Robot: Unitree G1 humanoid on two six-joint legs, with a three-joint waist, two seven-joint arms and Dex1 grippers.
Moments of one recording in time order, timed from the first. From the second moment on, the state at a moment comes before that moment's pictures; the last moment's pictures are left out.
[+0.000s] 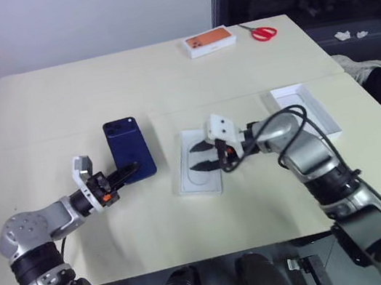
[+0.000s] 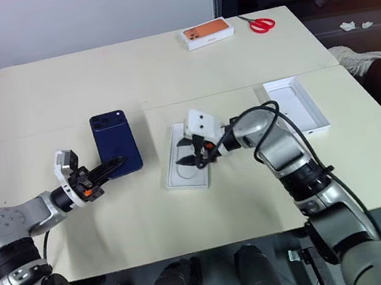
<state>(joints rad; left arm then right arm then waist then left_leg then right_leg) -0.45 0.41 0.64 0.23 -0.94 1.55 -0.69 -0.60 -0.49 0.30 -0.08 0.08 0.53 1.18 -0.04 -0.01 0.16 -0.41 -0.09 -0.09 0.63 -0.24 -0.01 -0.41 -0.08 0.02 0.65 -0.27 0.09</state>
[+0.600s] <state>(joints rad) -0.43 0.39 0.64 0.15 -1.00 1.59 -0.60 -0.52 -0.53 0.47 -0.14 0.00 0.52 1.08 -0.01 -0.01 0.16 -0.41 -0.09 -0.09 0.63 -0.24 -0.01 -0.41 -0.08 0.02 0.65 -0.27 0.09</state>
